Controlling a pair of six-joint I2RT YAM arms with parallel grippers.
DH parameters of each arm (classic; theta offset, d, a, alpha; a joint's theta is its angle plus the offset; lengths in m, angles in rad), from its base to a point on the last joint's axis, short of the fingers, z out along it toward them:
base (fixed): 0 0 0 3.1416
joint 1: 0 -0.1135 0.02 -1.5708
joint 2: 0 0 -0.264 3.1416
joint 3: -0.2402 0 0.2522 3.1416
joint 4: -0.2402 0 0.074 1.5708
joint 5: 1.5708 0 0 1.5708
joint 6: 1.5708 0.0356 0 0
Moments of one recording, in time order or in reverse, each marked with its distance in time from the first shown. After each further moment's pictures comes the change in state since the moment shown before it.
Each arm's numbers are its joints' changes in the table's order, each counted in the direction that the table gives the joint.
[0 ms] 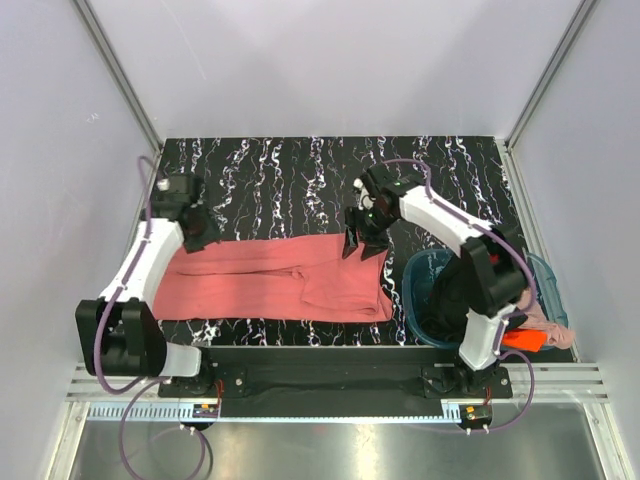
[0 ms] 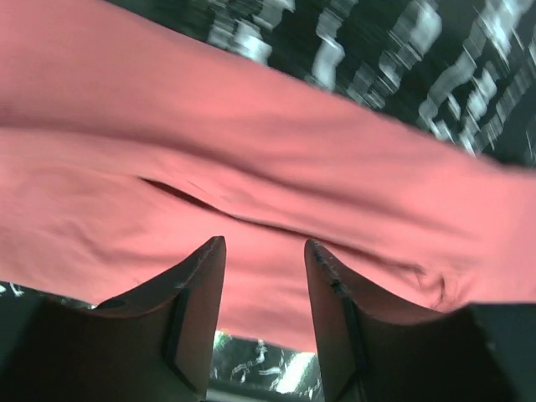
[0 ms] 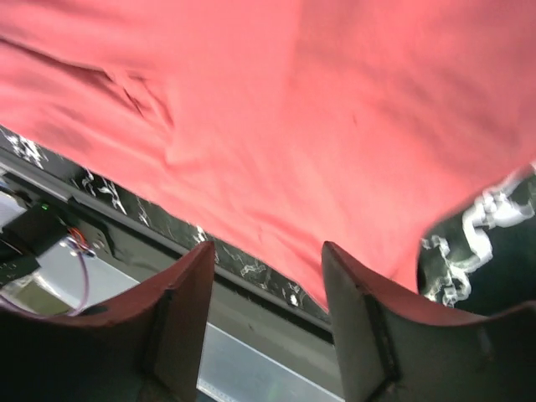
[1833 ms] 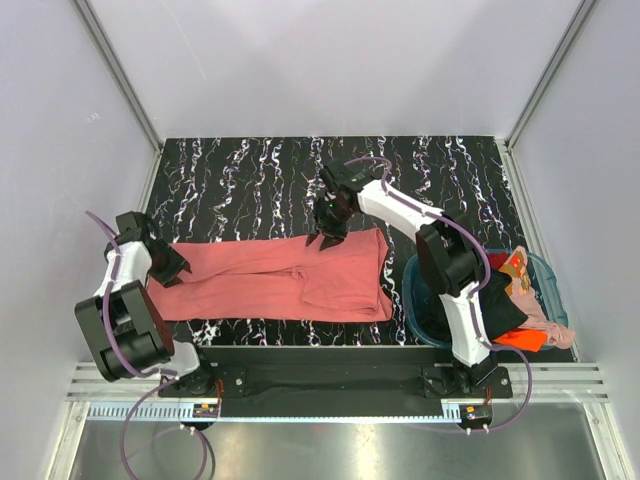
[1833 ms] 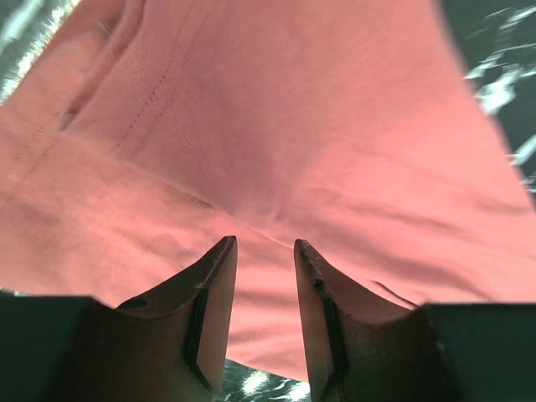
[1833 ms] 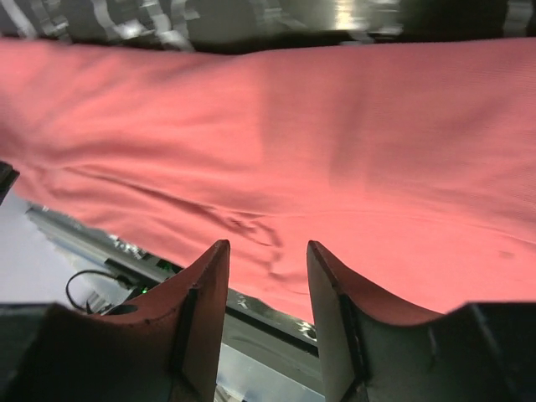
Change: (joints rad) left arm -0.511 -0.061 0.282 0.182 0.258 0.019; right arm -0.109 -0.329 -0.326 0.069 0.051 0.351
